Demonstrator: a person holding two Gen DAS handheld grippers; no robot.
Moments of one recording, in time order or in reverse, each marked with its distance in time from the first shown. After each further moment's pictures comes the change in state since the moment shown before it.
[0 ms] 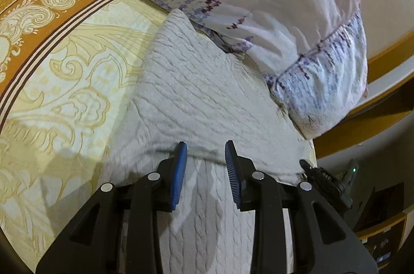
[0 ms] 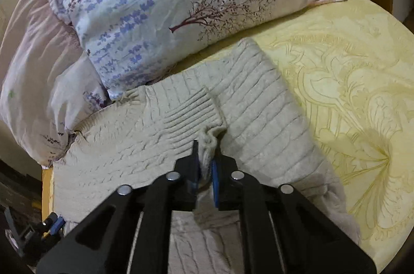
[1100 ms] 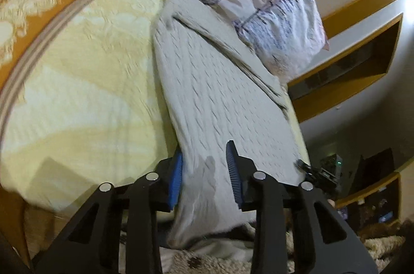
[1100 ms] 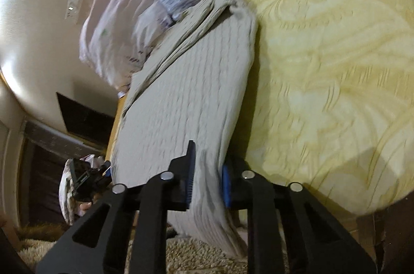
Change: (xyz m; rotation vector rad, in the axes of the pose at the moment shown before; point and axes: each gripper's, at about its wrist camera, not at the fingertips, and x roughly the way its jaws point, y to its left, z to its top) left arm -0.115 0.026 -0.154 0.097 0.072 -0.145; right arm -0.127 -0.132 -0.152 -0.017 0.263 0.498
